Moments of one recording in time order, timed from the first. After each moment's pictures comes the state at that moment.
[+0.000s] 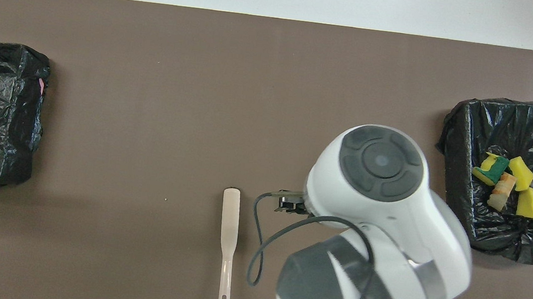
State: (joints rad) left arm 0.45 0.11 -0.08 -1.59 0.60 1.71 1.15; right arm 0.52 0.04 -0.01 -1.73 0.05 1.65 0.45
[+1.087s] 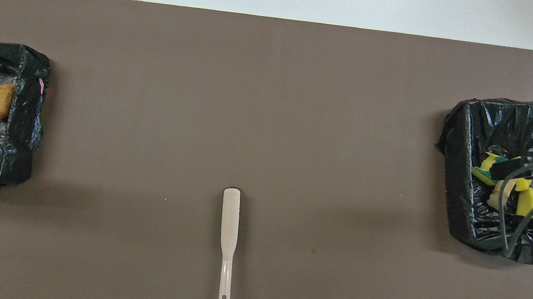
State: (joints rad) left arm 0.40 0.11 -0.11 -1.58 0.84 1.83 1.21; right arm 0.12 -0.01 -0.18 -1.68 -0.04 1.64 -0.23
